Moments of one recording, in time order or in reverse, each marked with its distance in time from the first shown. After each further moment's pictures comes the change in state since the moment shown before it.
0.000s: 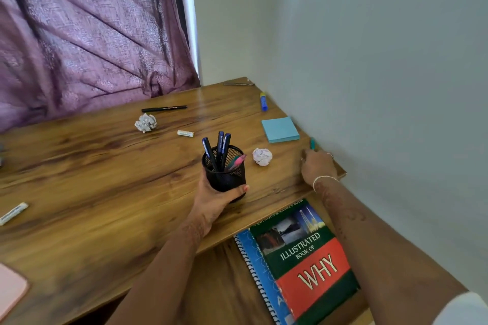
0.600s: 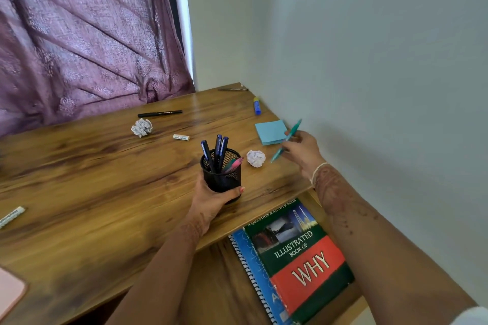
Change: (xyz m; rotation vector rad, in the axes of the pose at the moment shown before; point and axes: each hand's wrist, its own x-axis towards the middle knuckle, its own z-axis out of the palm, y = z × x) left_hand -0.003 0.002 0.004 0.009 0.007 -0.048; right_hand -0.011 -0.037 -0.054 1.391 -0.146 0.240
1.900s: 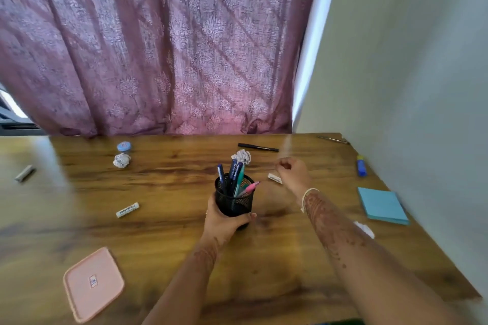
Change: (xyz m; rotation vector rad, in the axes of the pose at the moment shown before) left_hand 0.037 0.006 -0.155 -0.111 0.410 0.093; right_hand 0.018 -0.007 0.257 -0.510 -0.287 -0.287
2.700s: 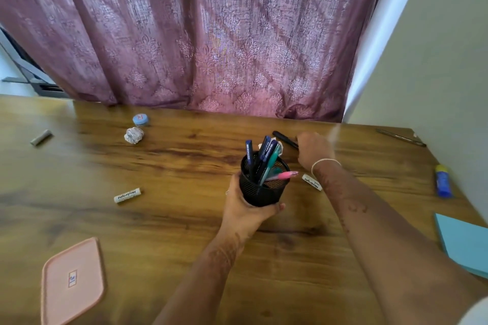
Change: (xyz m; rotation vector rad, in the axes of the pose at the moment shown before) left_hand 0.061 -0.015 0.025 0.016 0.084 0.126; right_hand 0.131 0.004 0.059 -1.004 -0.126 -0.502
